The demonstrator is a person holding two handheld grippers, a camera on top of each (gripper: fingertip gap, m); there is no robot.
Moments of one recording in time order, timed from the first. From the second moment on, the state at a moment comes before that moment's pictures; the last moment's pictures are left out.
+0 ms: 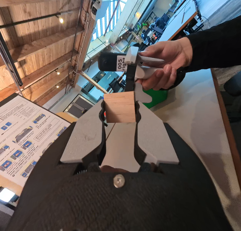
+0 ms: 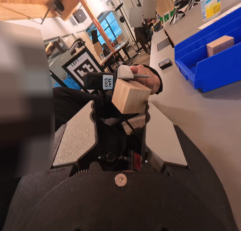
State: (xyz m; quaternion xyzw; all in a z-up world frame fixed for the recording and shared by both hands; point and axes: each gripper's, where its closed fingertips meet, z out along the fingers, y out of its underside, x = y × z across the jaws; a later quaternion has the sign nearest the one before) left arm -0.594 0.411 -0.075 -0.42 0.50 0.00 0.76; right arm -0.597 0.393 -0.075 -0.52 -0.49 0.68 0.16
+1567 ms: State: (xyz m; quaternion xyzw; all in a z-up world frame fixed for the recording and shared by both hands) left arm -0.638 0.356 -0.144 -0.55 0.48 -0.23 0.64; right arm -0.351 0.654 -0.228 -0.64 -0.76 0.02 0.12
